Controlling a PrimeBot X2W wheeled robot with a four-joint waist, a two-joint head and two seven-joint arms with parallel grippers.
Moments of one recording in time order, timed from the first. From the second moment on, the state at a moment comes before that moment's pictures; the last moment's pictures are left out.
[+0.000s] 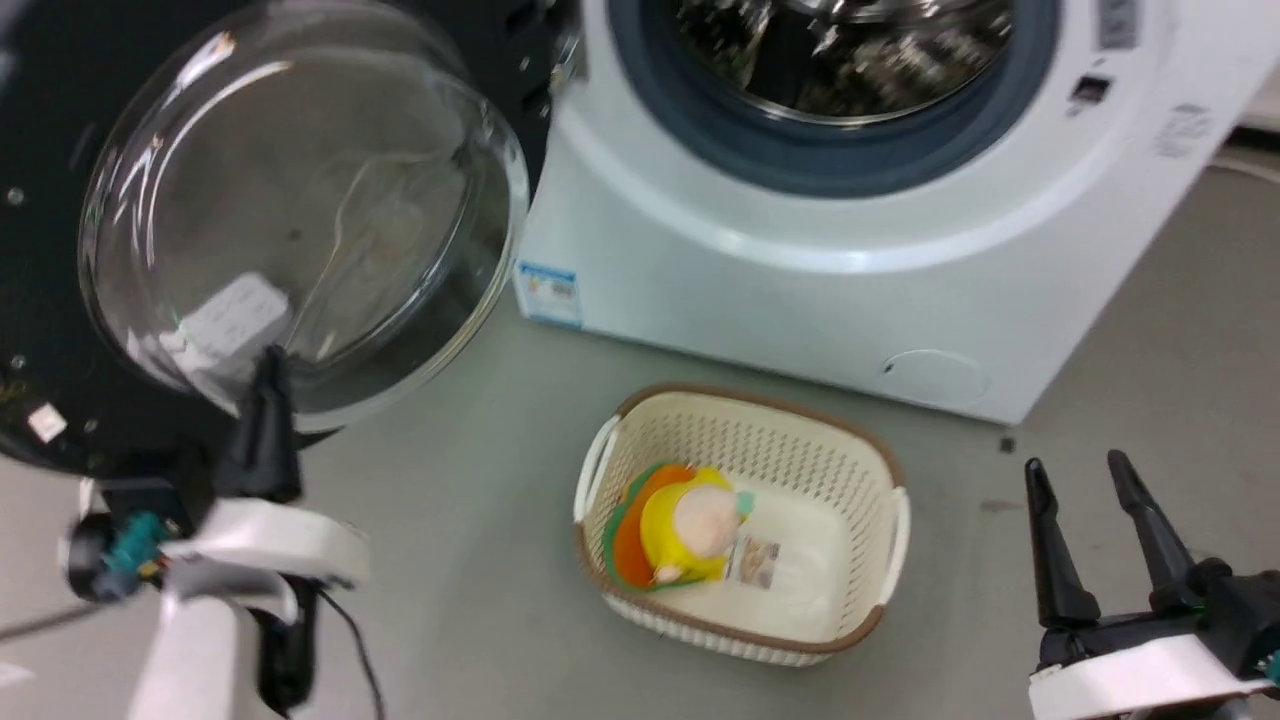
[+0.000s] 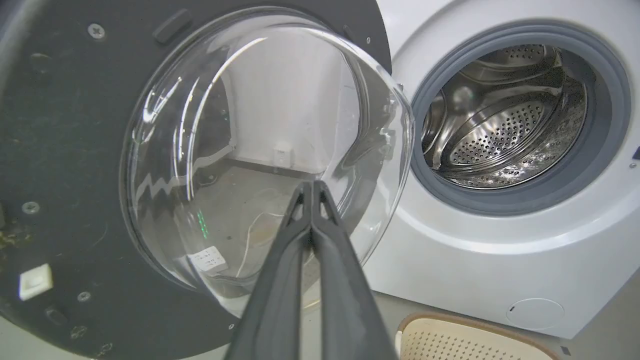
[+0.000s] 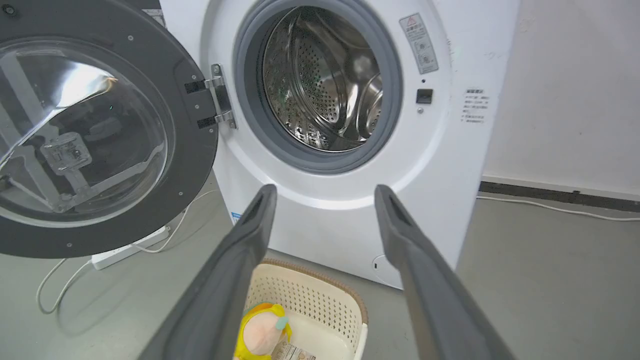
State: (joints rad) left arm -0.31 0.22 0.04 0.30 -0.25 -0.04 -0.26; right arm 0.01 -0.09 -0.03 -0.02 0.16 0.13 -0.22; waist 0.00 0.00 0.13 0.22
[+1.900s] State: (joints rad) left arm 0.06 0.07 -0.11 0.16 -0.11 0.01 -0.23; right arm 0.12 -0.06 -0.02 0.06 0.16 0.13 -0.23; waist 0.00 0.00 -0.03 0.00
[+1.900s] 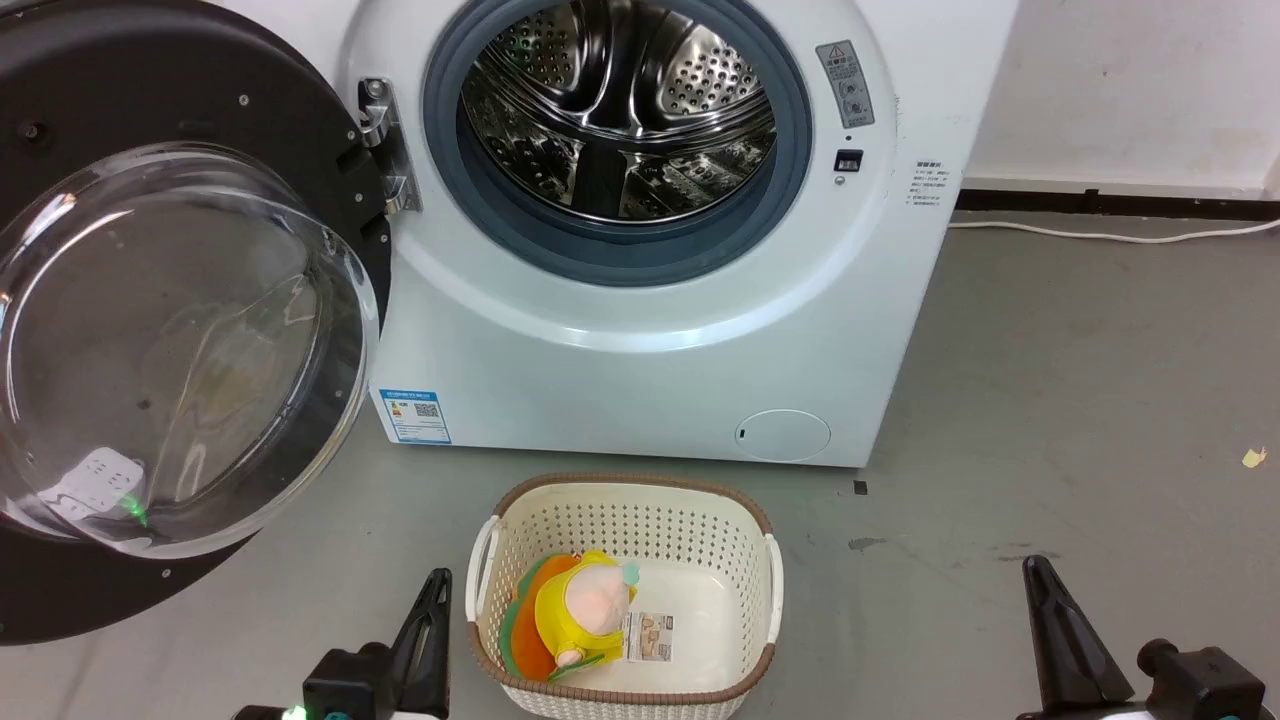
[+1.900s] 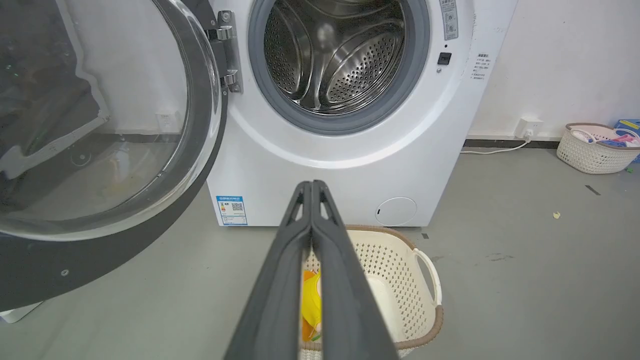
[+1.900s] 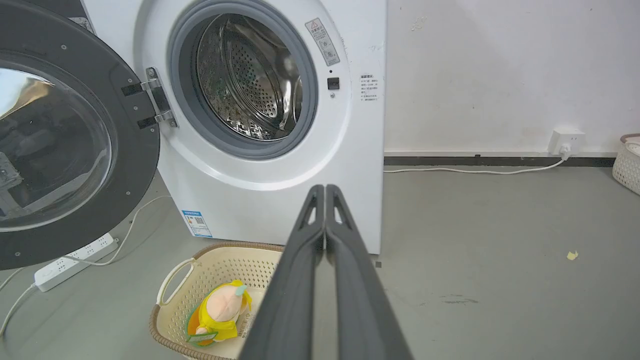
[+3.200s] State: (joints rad) left arm 0.05 0.07 -0.08 0.10 -0.07 0.01 -0.15; right arm 0.09 -0.06 -0.01 0.04 0.10 0.13 -0.15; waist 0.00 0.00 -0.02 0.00
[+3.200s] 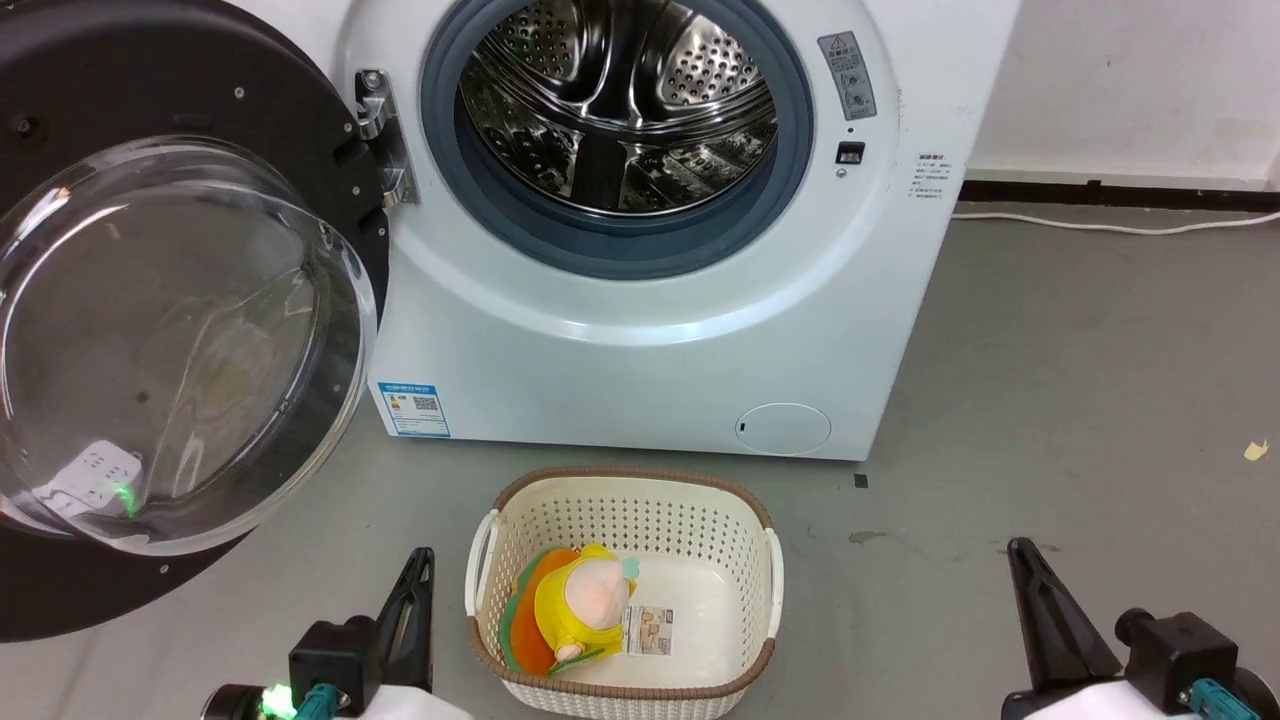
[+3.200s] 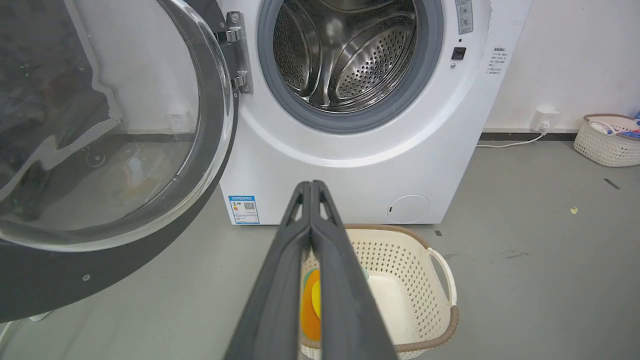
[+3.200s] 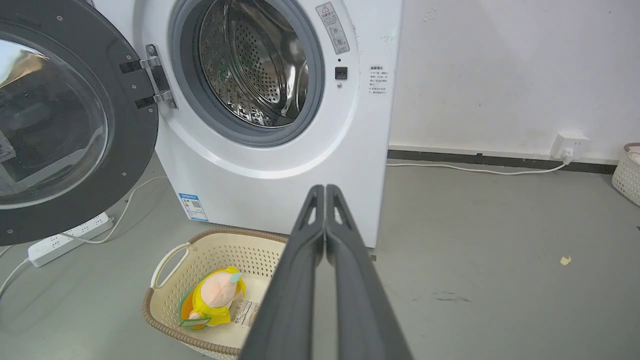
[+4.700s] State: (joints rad) left arm 0.02 0.05 -0.02 0.03 -0.03 0.01 -0.04; right arm 0.03 -0.06 0.00 0.01 0.03 0.13 -0.04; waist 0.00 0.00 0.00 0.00
